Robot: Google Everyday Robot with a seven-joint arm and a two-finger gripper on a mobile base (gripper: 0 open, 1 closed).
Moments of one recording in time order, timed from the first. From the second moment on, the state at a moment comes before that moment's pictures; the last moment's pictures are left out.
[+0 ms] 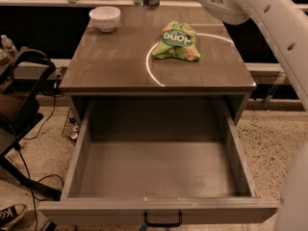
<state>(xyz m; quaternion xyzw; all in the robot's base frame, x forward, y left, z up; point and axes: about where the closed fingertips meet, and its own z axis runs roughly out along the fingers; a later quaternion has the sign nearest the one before) 0.773 -0.002 1.094 -0.31 0.60 0.30 0.68</state>
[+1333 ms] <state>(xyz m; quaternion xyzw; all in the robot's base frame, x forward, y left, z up) 0.885 0.112 1.090 -0.28 0.61 0.39 0.63</state>
